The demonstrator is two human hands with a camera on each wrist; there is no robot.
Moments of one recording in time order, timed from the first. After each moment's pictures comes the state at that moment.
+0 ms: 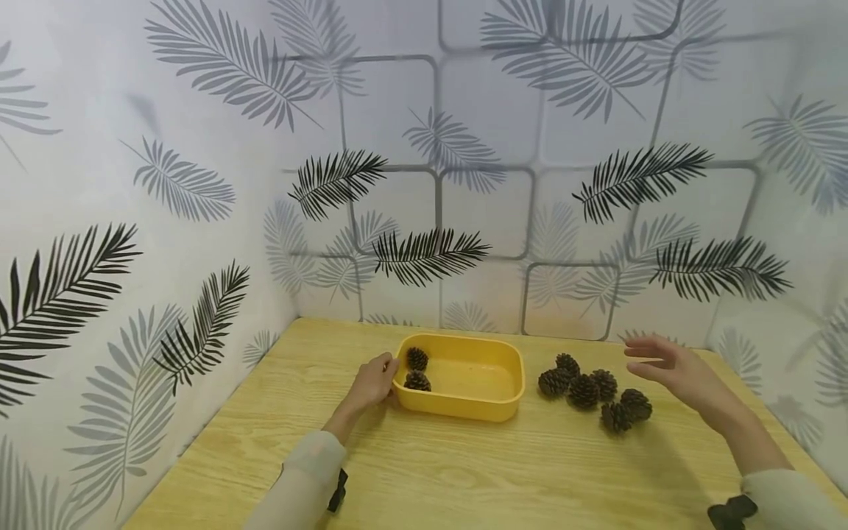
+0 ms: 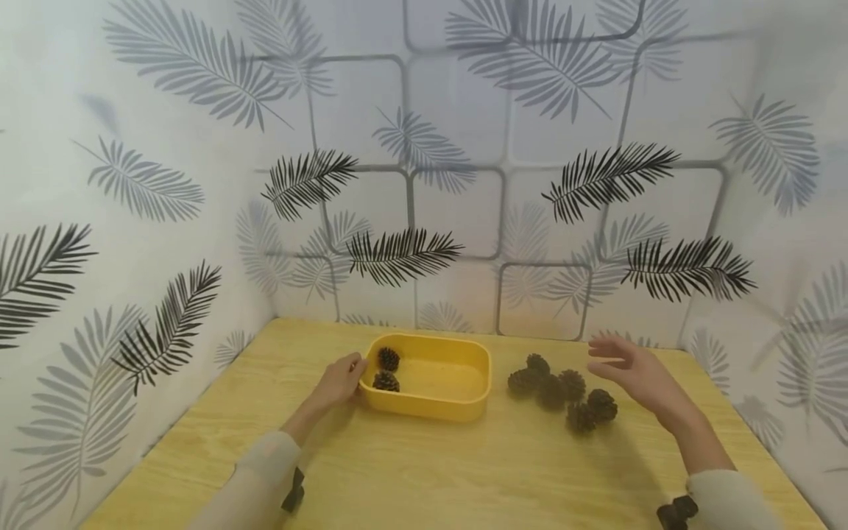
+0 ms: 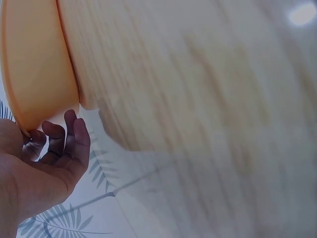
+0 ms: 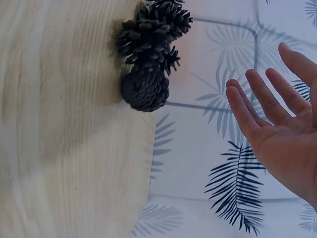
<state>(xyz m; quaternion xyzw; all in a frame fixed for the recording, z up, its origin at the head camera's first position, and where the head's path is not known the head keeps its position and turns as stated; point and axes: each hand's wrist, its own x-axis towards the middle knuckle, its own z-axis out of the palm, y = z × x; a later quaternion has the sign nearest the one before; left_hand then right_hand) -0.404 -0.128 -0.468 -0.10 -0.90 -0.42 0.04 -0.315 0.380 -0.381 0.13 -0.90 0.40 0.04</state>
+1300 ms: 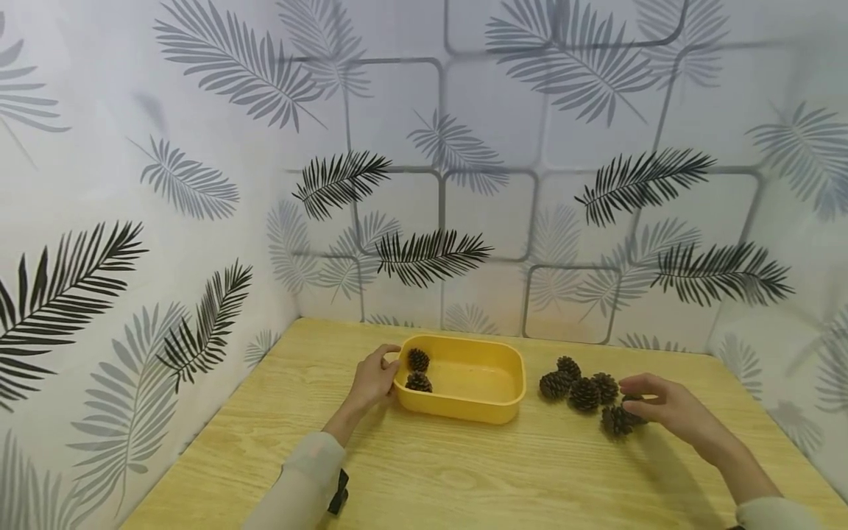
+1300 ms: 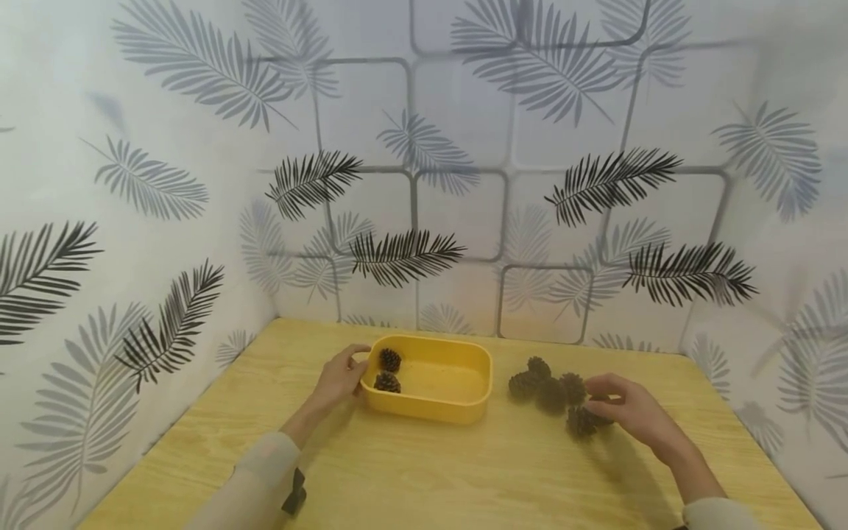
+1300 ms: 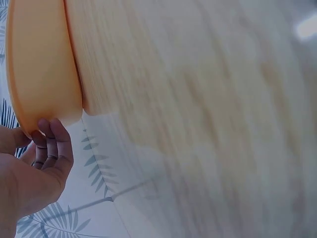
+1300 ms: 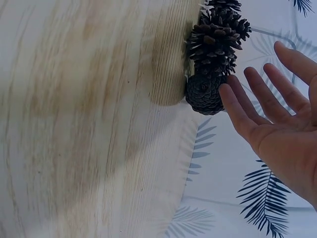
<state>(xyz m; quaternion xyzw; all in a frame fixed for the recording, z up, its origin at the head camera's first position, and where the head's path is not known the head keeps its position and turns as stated) -0.401 -0.125 -0.464 -0.09 -0.86 -0.49 0.09 -0.310 0.383 -0.427 0.13 -0.90 0.42 -0.02</state>
